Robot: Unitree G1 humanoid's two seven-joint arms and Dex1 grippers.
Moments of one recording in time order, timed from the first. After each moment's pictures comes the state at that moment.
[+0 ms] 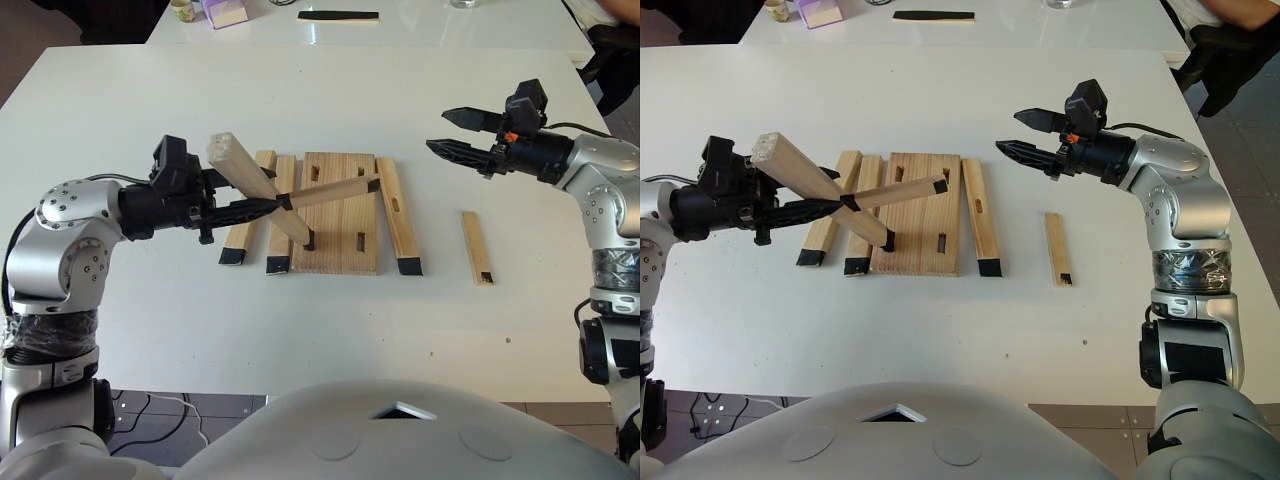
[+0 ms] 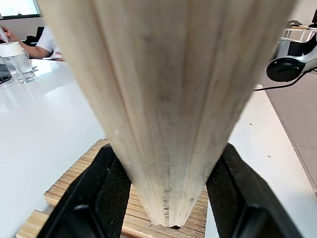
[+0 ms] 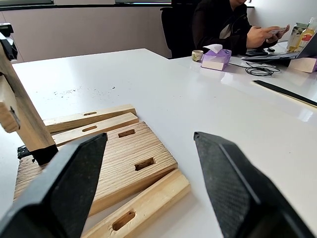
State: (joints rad) left arm -0.16 0.79 0.16 -0.20 -0.71 0.41 -1.28; right arm -0.46 -0.63 -0.04 0.09 0.47 0.45 1.07
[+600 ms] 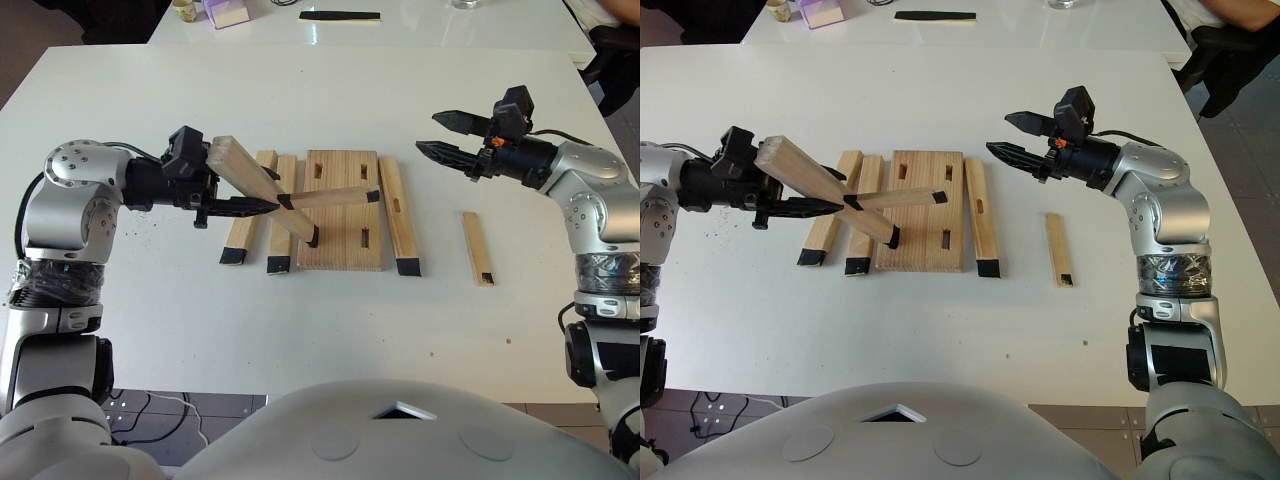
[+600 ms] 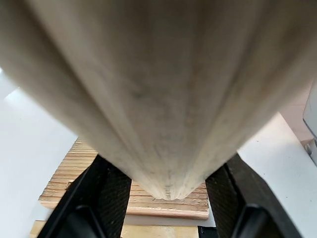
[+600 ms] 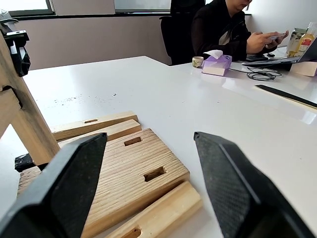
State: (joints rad) left arm -0.38 0.83 -0.03 0.07 -0.58 0.23 -1.51; right arm -0.42 -0.56 -0.03 0.08 0.46 0.42 1.02
